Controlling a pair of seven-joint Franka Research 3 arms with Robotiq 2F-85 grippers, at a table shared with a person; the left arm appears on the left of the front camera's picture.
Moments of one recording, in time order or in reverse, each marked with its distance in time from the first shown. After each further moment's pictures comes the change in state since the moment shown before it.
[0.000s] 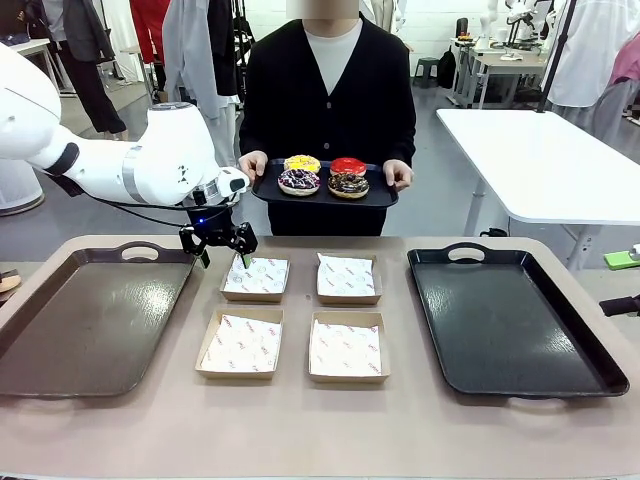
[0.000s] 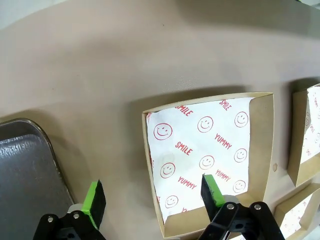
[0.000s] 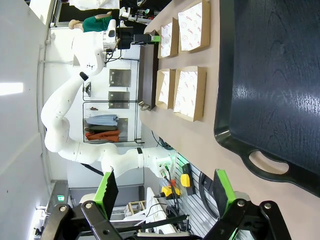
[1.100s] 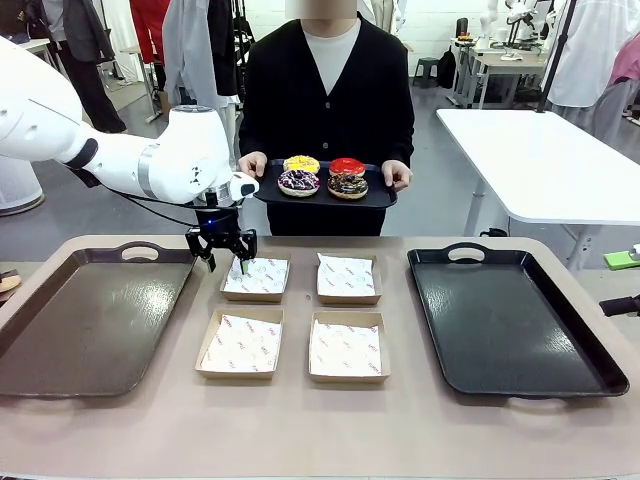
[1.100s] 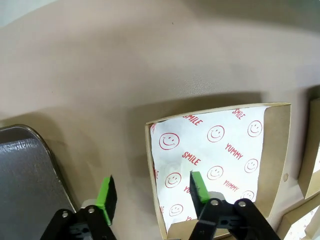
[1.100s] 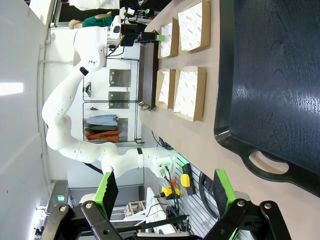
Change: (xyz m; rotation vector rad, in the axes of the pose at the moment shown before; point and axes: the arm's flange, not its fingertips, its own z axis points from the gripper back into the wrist) left arm 0.012 -0.010 -0.013 0.078 0.050 0.008; right arm 0.000 0.000 0.000 0.000 0.000 0.000
